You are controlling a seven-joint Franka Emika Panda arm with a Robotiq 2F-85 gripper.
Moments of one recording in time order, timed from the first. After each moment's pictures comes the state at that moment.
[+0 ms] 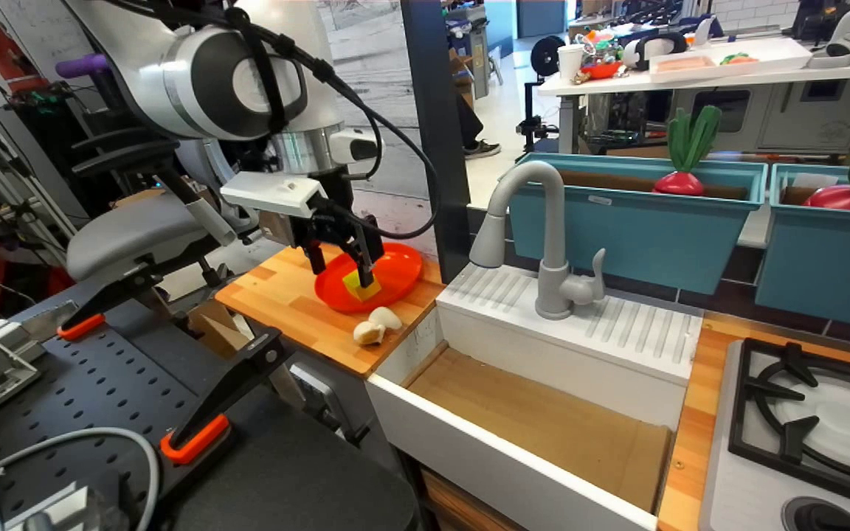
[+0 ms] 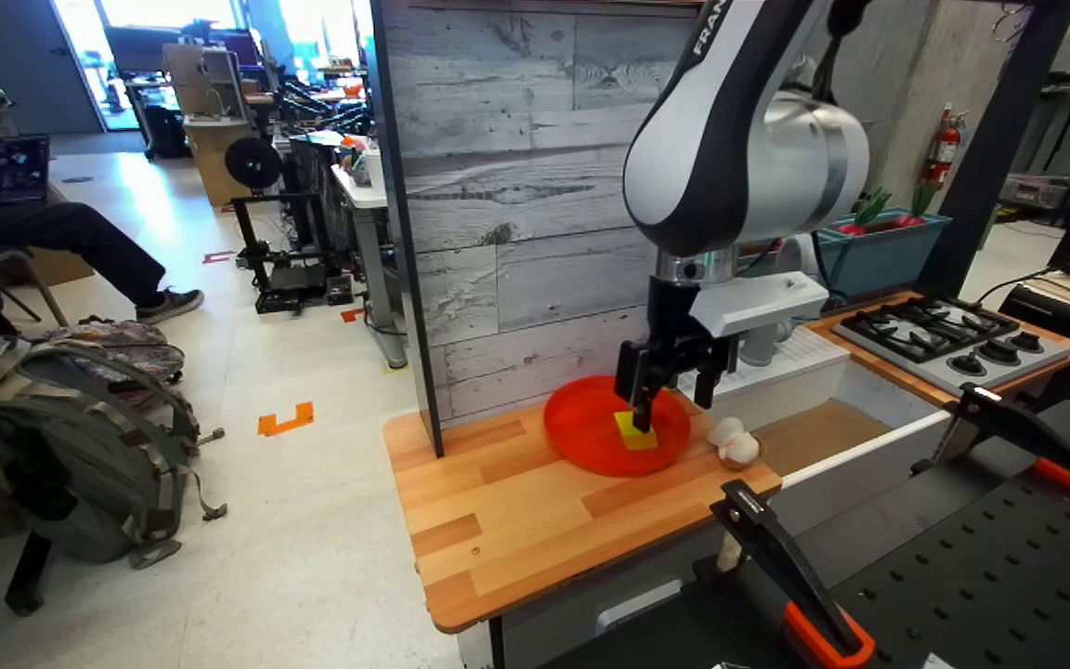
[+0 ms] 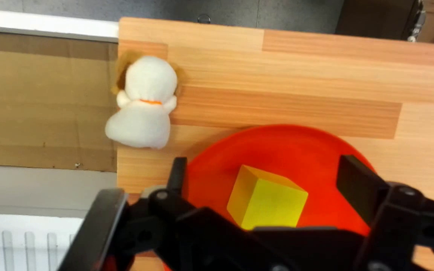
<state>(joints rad) 0.01 0.80 0.04 -2.02 -0.04 2.73 -0.05</state>
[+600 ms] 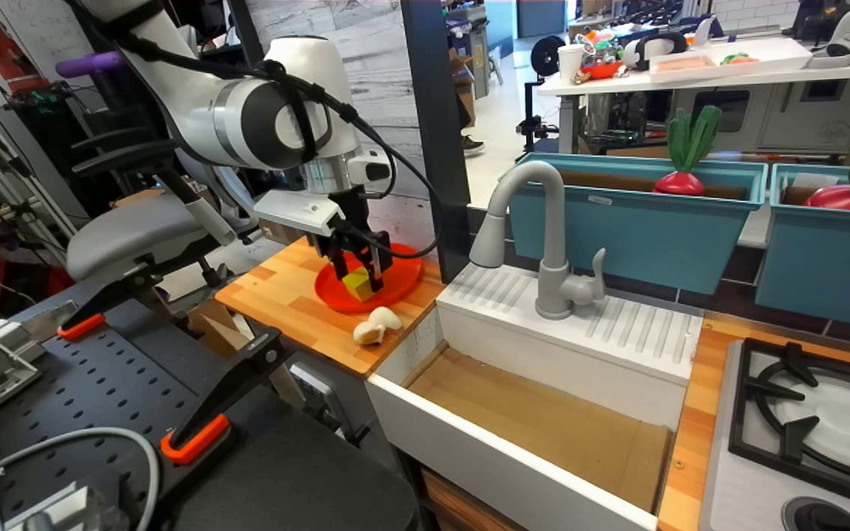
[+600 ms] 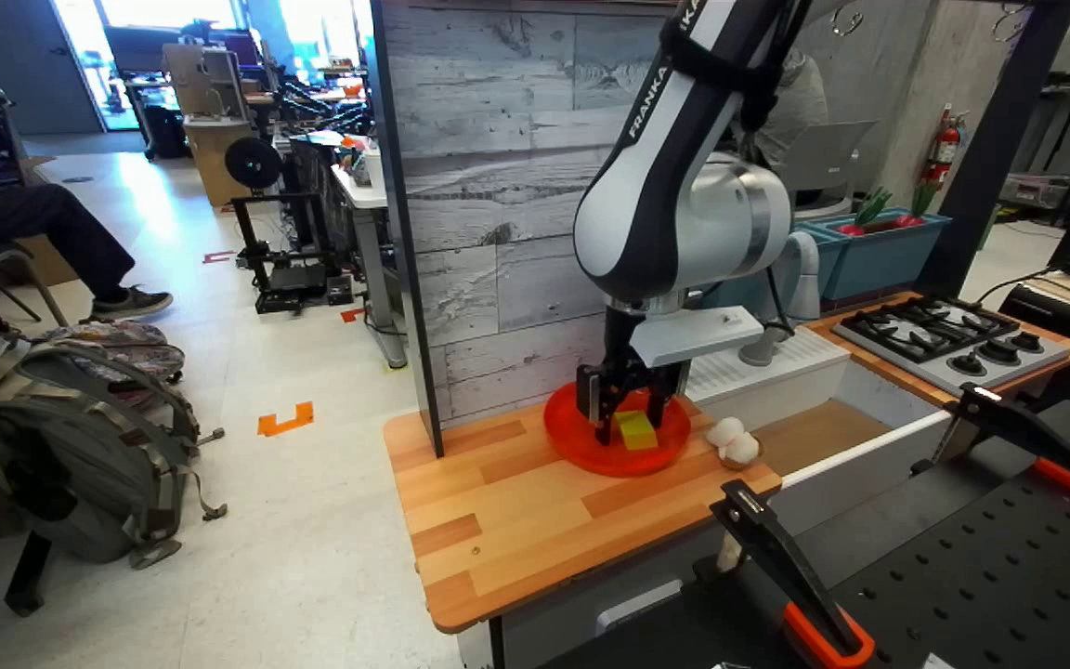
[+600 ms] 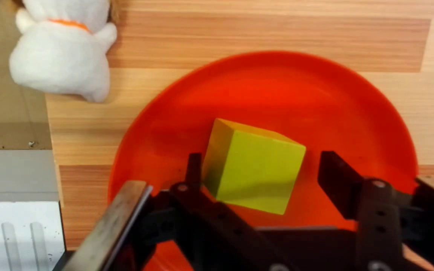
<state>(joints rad) 0.05 0.98 0.05 -1.80 -0.03 2.73 0.03</state>
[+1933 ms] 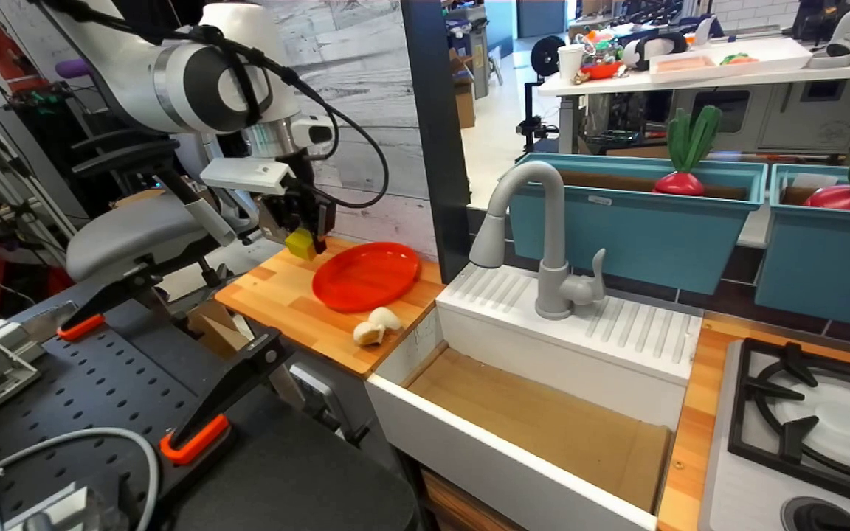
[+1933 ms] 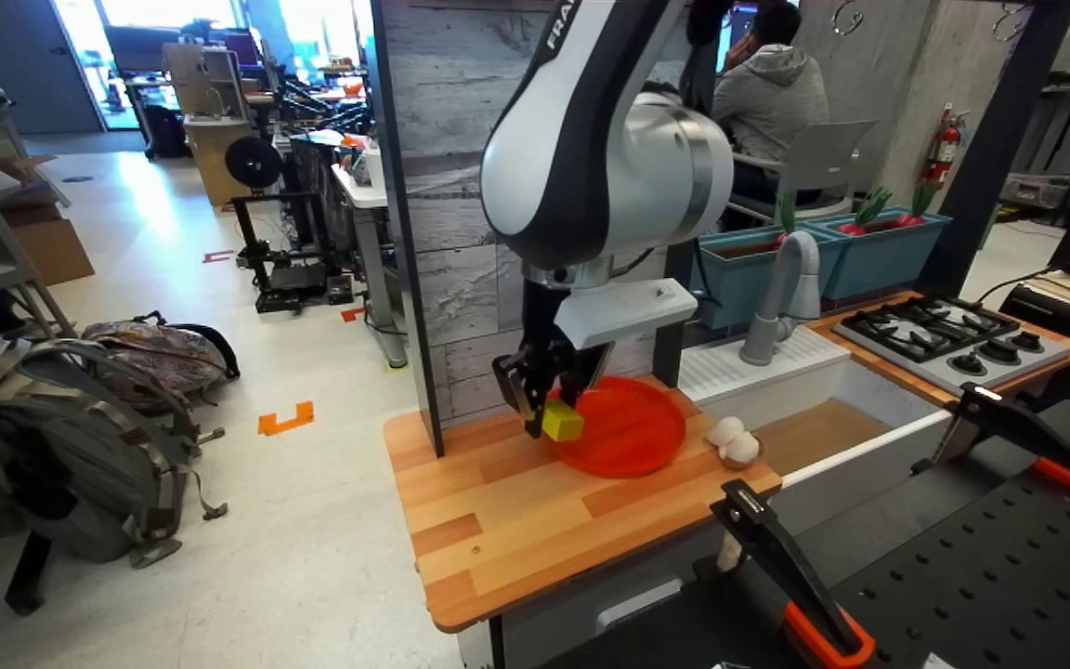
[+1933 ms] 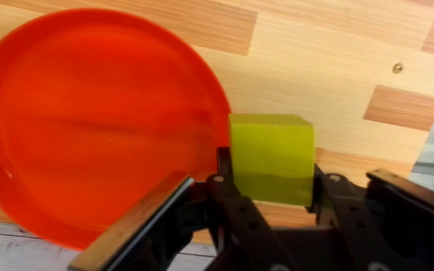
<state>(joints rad) 0.15 0.88 0.11 -1.87 -0.04 2.75 -0.01</state>
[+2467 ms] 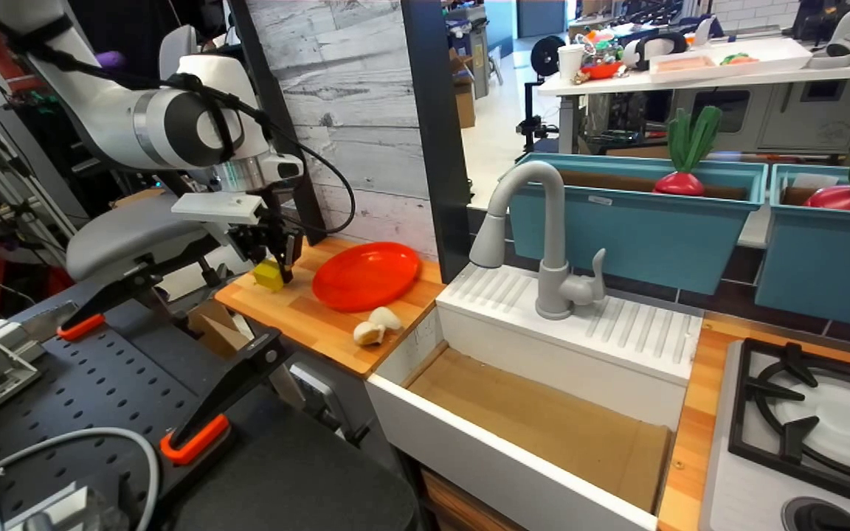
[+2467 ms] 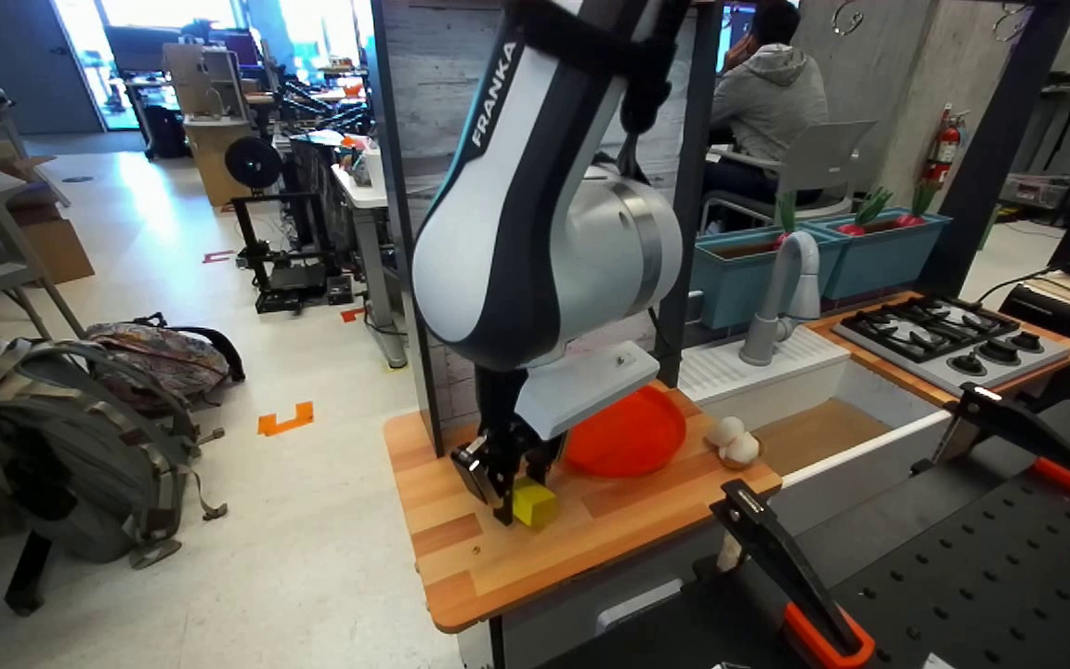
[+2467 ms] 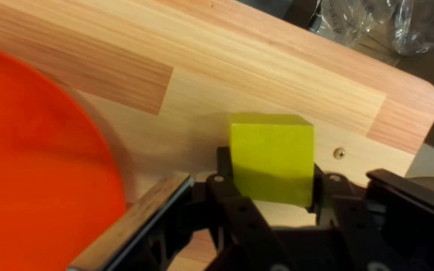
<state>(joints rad) 0.26 0.97 0.11 -1.84 -0.06 2.72 -0.03</state>
